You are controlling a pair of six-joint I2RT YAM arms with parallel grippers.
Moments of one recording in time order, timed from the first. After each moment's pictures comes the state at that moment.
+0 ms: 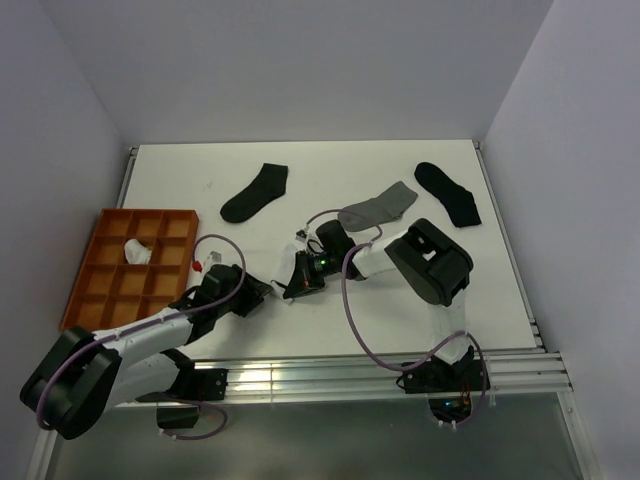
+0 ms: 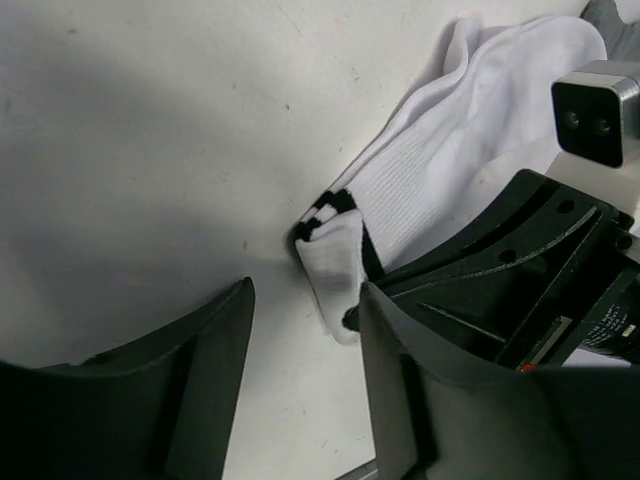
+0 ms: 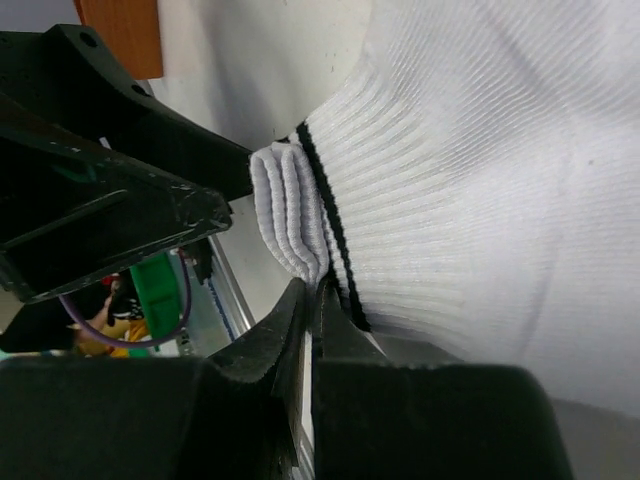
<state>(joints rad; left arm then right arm) -0.59 1.07 0.23 0.12 -0.06 -1.30 0.71 1.99 0.91 0.32 -0.77 0.75</state>
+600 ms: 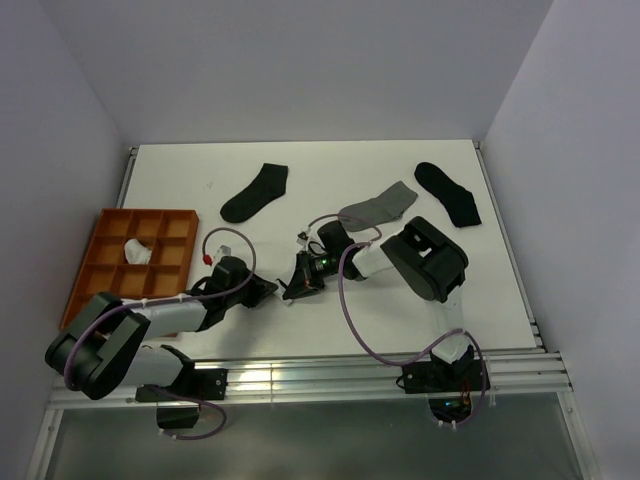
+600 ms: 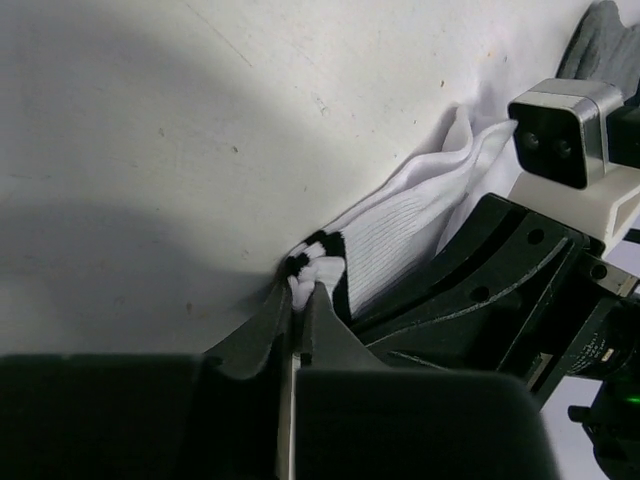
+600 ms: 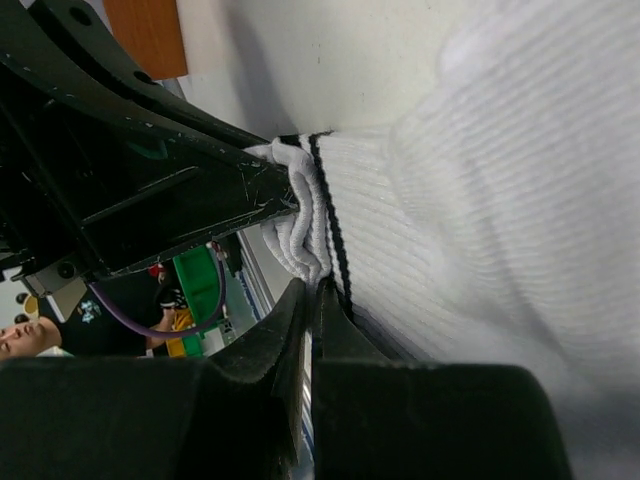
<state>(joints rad) -0.59 1.33 0.29 0.32 -0.02 -1.33 0.69 2.04 0.91 0.38 -0.86 0.86</state>
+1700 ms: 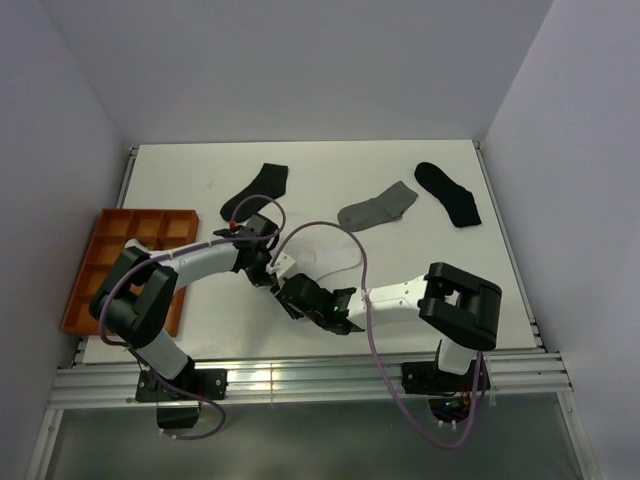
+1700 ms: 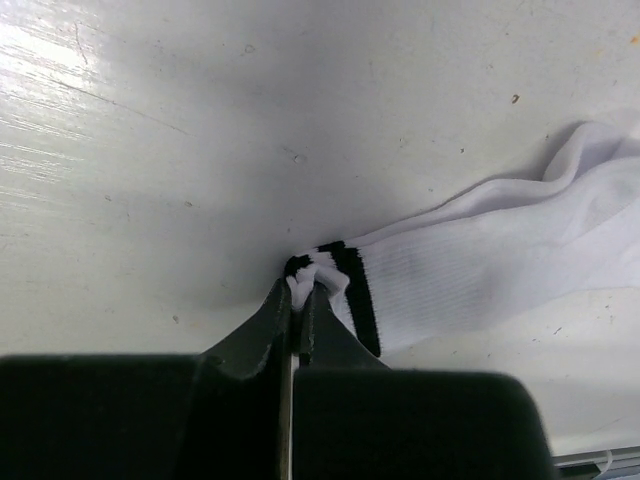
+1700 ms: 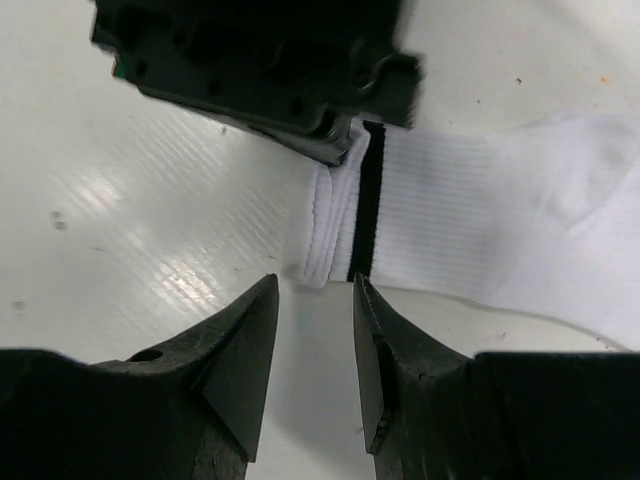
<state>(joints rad) -0.59 1.64 0.90 -0.46 -0.03 -1.05 1.19 1.68 0.80 0.21 0.37 0.24</state>
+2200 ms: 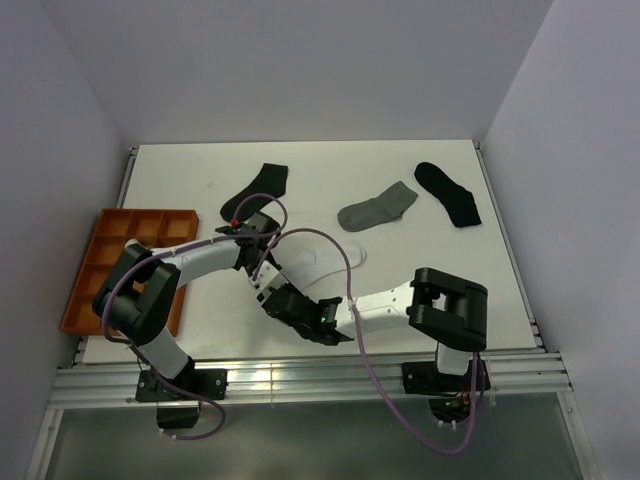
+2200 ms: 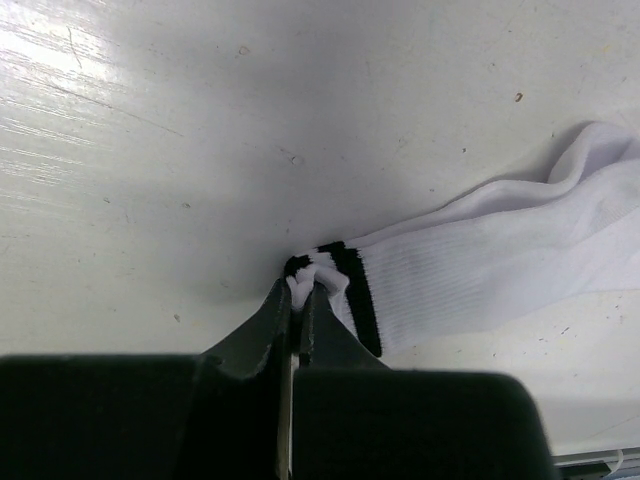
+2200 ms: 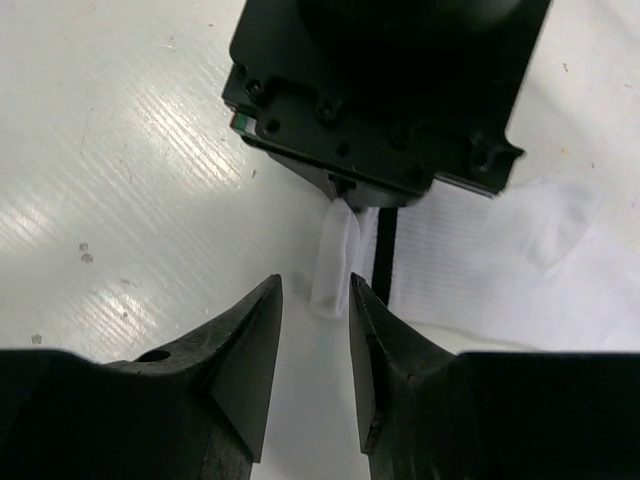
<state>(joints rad) -0.59 1.66 0.94 -0.51 -0.03 -1.03 1.30 1.74 0.87 0.24 0.57 0.12</state>
